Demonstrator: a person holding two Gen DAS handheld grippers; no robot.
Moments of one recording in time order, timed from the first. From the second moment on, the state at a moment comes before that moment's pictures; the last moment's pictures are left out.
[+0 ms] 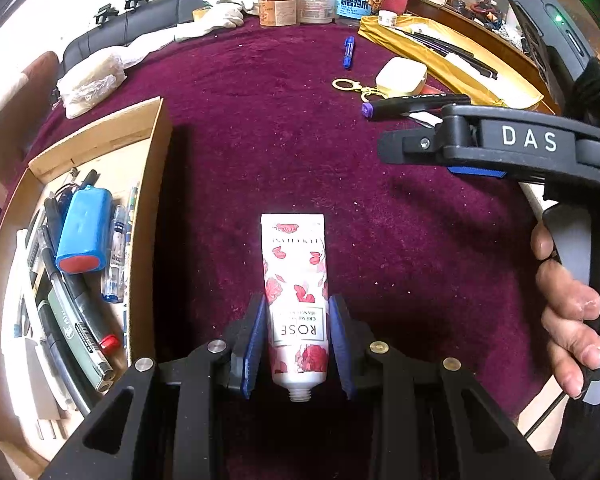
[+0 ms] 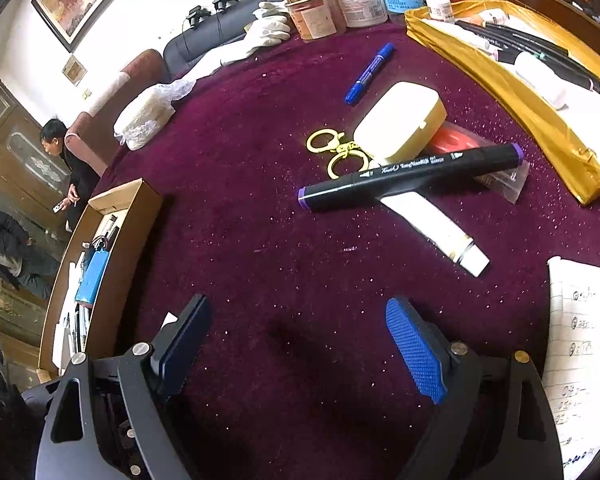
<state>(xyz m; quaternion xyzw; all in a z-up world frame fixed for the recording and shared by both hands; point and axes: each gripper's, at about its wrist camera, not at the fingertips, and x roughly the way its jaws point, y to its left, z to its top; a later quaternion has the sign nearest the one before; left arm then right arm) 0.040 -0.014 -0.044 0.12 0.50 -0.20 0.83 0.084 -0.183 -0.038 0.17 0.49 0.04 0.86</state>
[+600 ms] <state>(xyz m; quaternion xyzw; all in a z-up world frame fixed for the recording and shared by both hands) 0.037 -0.015 -0.045 0.12 0.50 -0.19 0.84 0.083 -0.182 -0.038 0.16 0.48 0.04 0.86</state>
